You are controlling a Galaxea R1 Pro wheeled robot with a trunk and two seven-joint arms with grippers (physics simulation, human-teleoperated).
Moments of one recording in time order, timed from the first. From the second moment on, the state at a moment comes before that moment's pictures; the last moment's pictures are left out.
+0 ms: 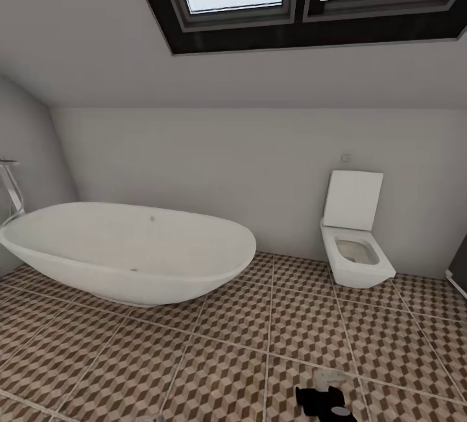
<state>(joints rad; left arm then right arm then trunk) -0.17 -0.03 0.03 -0.56 0.06 0.16 0.12 -0.36 0.02 -0.01 -0.43 0.05 0.04 -0.09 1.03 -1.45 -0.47</state>
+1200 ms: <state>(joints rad) -0.18 -0.02 0.04 -0.55 0.13 0.11 0.11 -0.36 0.01 0.00 -0.34 0.04 -0.08 -0.09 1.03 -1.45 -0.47</state>
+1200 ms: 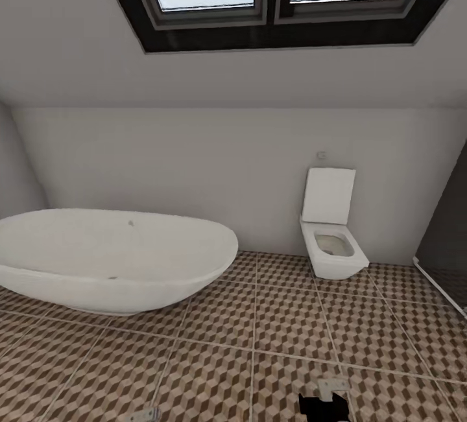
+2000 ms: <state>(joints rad) -0.18 -0.03 0.04 -0.55 0.13 0.11 0.11 -0.36 0.01 0.00 -0.33 0.04 -0.09 -0.09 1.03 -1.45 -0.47</state>
